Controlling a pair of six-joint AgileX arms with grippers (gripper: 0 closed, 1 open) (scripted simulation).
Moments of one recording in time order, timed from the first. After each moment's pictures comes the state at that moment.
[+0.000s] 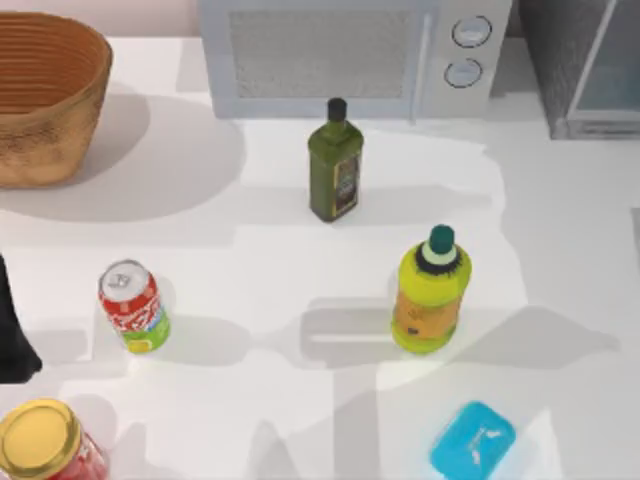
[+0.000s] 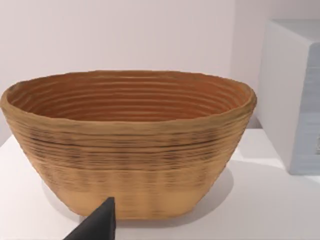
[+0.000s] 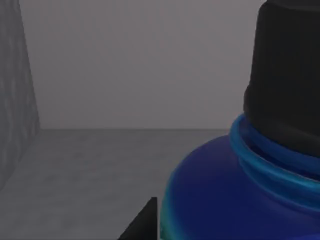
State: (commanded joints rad) left arm 0.00 0.00 0.00 0.00 0.00 0.00; right arm -0.19 2.27 1.24 0.97 -0.16 0.00
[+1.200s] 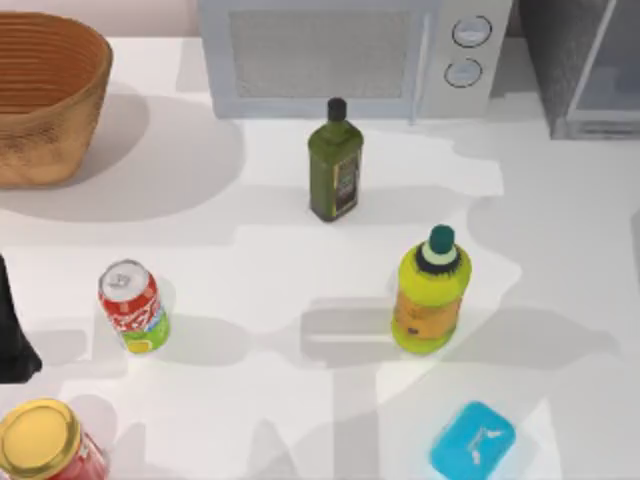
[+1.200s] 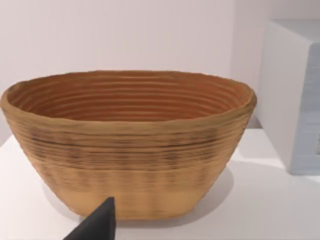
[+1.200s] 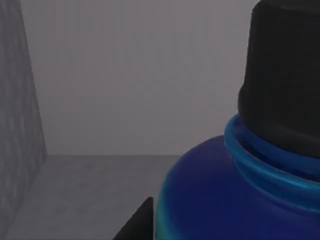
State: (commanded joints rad) left arm 0.00 0.00 0.00 0.00 0.00 0.00; right arm -0.20 2.18 1.27 0.85 -0.16 0.00
